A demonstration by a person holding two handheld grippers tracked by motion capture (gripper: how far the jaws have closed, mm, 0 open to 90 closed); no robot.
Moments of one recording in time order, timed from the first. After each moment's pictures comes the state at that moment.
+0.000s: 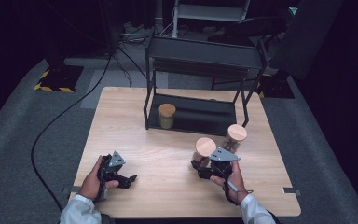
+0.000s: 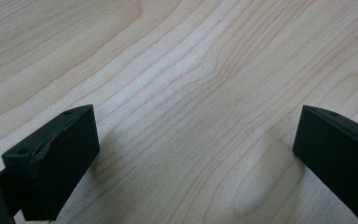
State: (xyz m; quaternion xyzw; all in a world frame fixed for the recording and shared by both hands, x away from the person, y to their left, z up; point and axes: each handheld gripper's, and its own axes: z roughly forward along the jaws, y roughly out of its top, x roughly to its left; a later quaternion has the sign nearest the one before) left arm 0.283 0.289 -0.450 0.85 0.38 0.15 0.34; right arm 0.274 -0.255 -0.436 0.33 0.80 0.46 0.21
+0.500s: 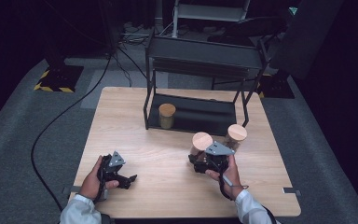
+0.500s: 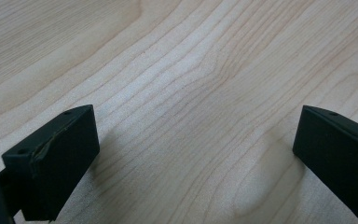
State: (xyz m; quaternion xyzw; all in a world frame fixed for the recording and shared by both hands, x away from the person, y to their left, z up) left arm 0.283 0.289 -0.450 0.85 0.38 0.15 0.34; right arm 0.285 -0.235 -0.425 0.35 0.80 0.44 0.22
